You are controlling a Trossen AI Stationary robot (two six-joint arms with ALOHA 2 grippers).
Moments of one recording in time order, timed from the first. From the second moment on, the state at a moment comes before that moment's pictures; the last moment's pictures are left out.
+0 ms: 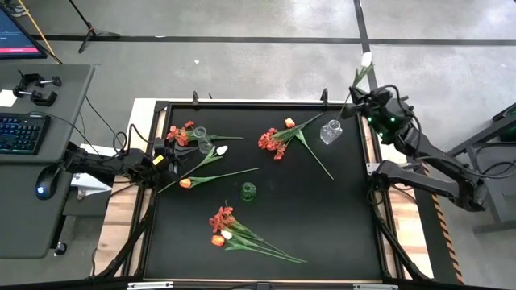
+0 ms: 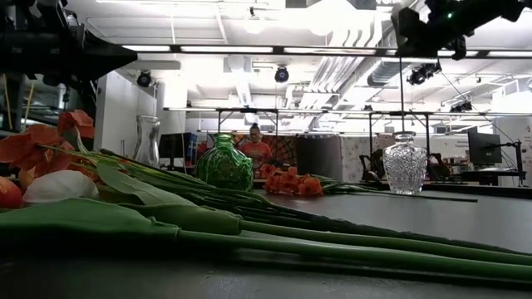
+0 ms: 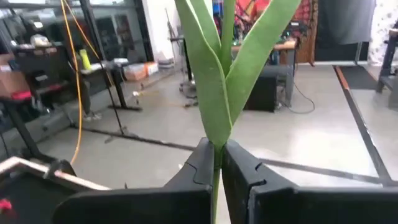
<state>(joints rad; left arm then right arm) -0.16 0.01 0.01 0.18 -0.51 -0.36 -0.66 0.63 0.65 -0.09 0.45 0.13</state>
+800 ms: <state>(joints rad) -0.16 0.01 0.01 0.18 -0.51 -0.36 -0.66 0.67 0.56 -0.32 0.38 0.35</state>
